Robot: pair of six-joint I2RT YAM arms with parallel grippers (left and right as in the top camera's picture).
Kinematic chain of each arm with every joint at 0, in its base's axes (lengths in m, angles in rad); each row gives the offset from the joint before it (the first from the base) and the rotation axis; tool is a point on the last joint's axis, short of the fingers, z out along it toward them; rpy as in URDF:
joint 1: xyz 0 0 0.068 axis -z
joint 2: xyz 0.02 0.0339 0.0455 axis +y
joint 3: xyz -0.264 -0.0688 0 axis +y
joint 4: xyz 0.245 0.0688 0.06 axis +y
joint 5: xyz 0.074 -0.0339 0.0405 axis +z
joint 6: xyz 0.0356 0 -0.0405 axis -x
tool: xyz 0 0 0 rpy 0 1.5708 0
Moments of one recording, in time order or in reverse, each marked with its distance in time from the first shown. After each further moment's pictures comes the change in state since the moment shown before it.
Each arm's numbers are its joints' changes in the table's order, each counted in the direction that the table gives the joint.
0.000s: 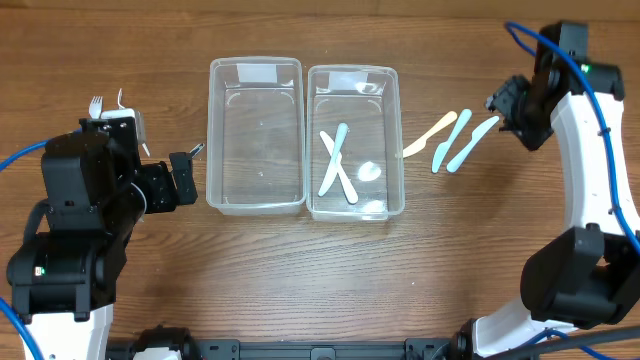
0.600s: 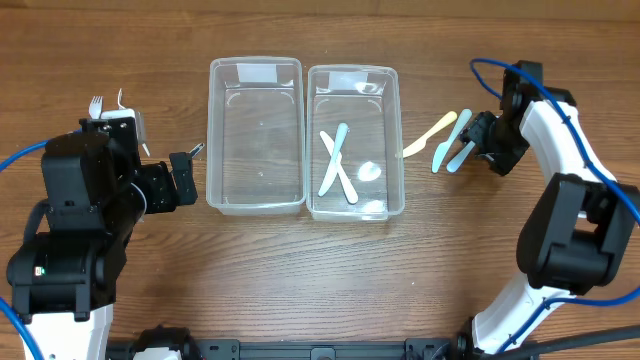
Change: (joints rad) left arm 0.000 0.000 0.000 0.002 0.000 0.000; right arm 0.003 0.177 0.186 -0.174 0.046 0.058
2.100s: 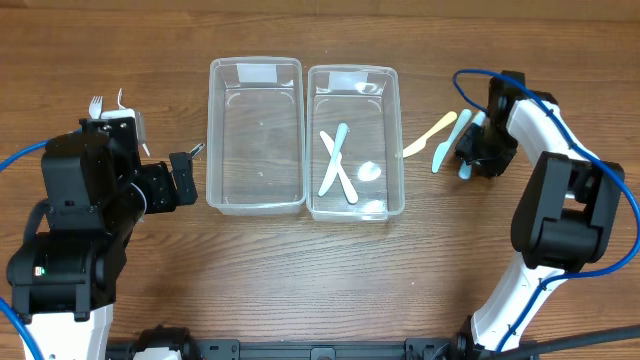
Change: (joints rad) left arm 0.000 0.000 0.000 0.000 0.000 0.000; right arm -0.014 0.126 -0.011 -0.002 -0.007 0.086
